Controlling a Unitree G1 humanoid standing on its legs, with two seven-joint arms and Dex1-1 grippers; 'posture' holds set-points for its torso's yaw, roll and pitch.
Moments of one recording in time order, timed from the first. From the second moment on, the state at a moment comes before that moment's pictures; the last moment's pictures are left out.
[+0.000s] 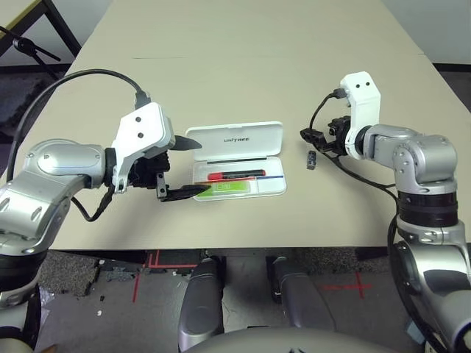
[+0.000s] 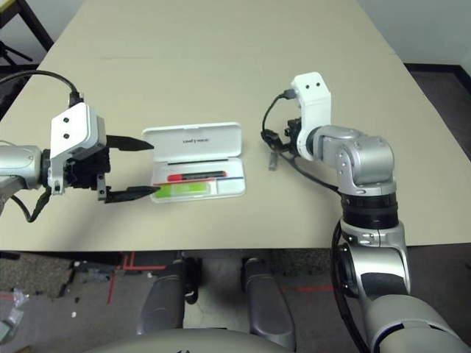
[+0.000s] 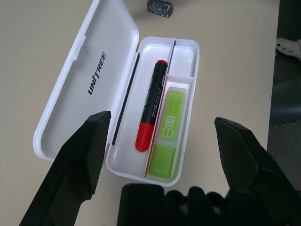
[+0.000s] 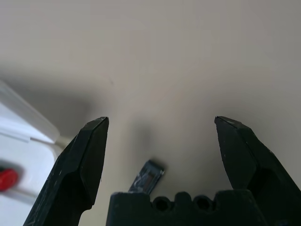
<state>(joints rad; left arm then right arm) -0.38 0.99 0.03 -0.49 -0.45 0.65 -1.08 -0.67 -0.38 -0.09 -0.15 0.27 1.32 0.34</state>
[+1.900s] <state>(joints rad) -0.34 1.00 -0.02 -0.50 -0.42 0.62 -1.05 -0.70 -0.74 0.31 0.01 0.23 0.29 1.41</state>
